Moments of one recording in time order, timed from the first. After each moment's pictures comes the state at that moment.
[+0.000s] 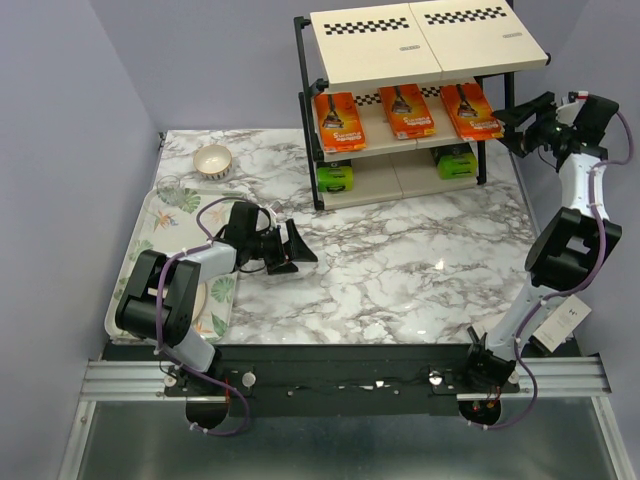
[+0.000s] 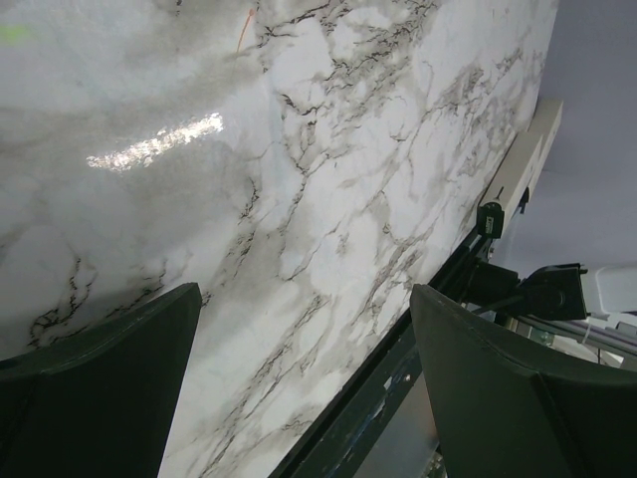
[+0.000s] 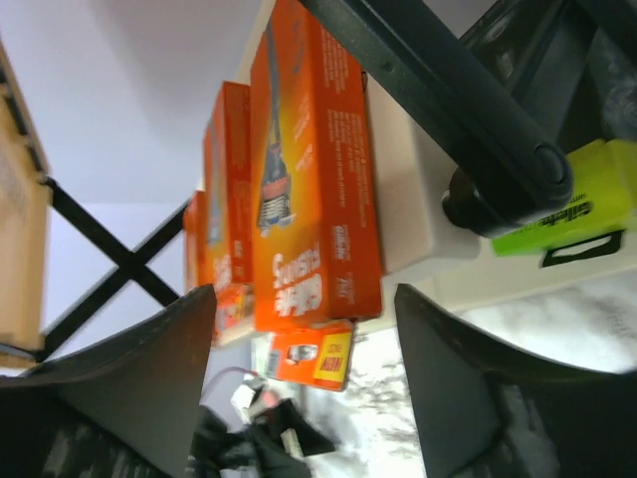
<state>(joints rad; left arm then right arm) -0.28 1.58 0.70 0.06 0.73 -0.66 -0.43 2.00 1.83 -0.27 -0.91 0.82</state>
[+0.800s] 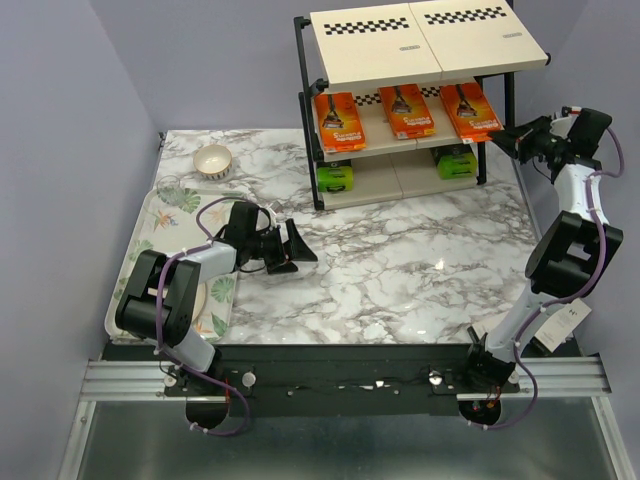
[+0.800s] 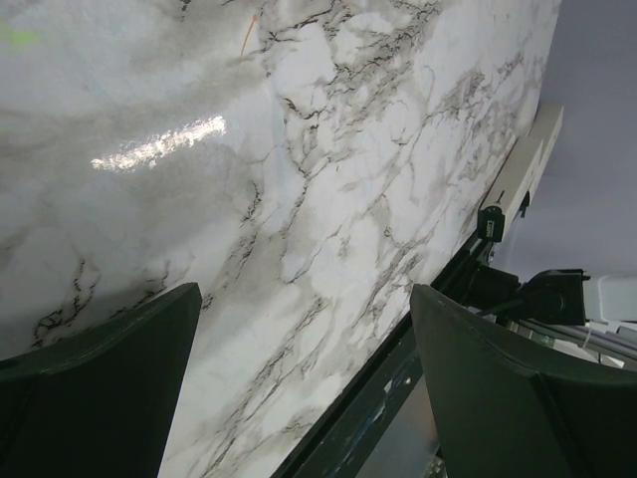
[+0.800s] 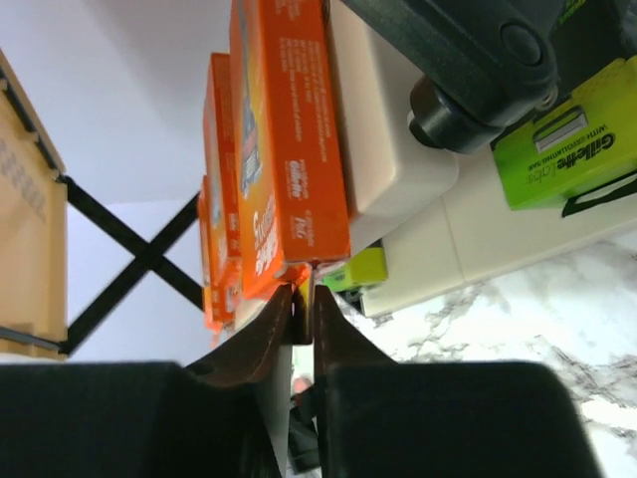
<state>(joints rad) -0.28 1.58 0.70 0.07 0.73 -0.67 -0.43 1.93 1.65 -0.18 -0.93 0.90</state>
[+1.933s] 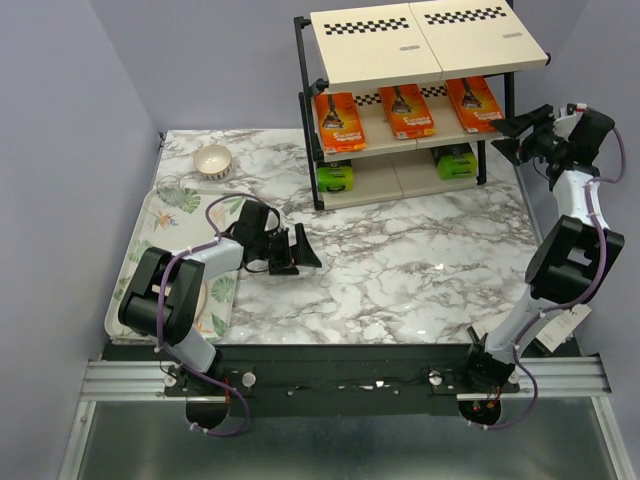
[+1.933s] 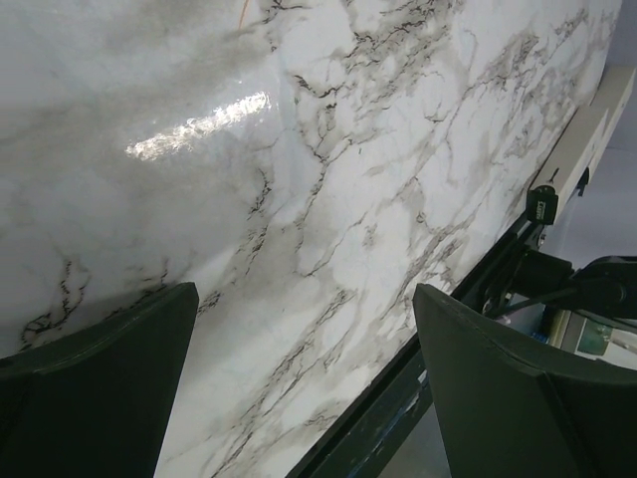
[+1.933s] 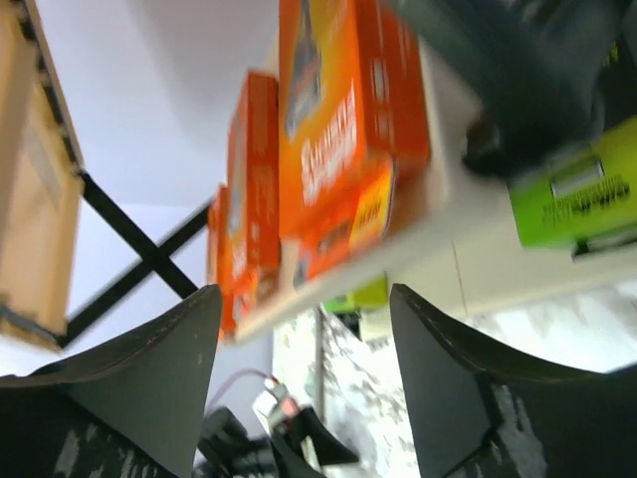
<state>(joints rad) -0.34 1.59 0.75 -0.05 0.66 -0.57 -0.43 1.92 1.62 0.00 -0.92 0.96</state>
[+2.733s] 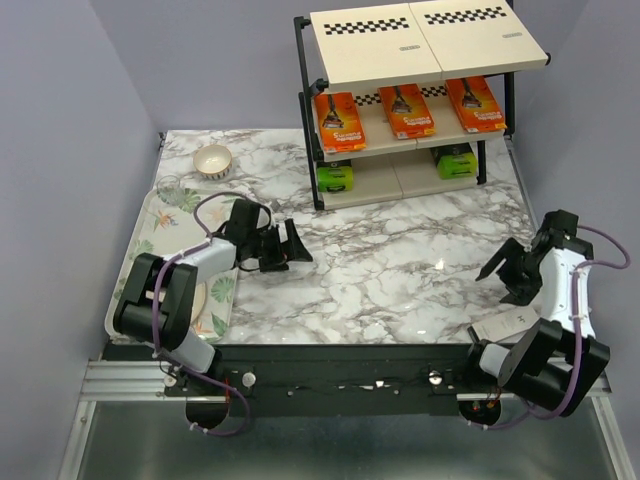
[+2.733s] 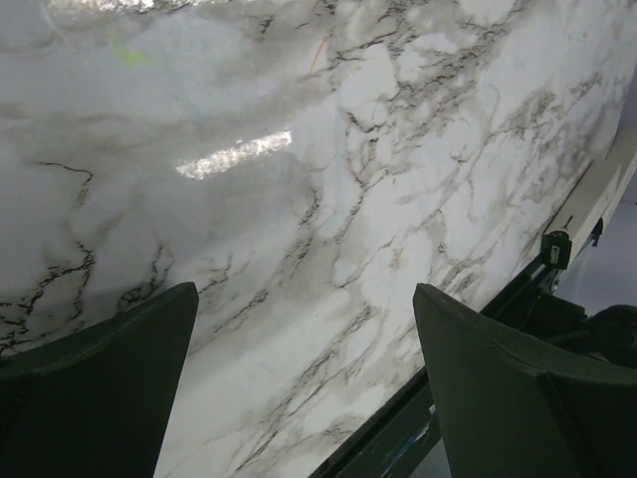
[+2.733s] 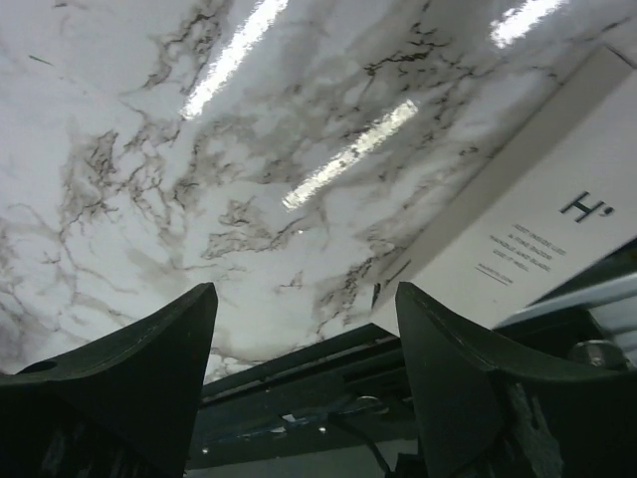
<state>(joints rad) -0.29 1.52 0.73 -0.07 0.58 -0.57 -0.48 1.18 0.87 -1.02 -0.20 0.31</state>
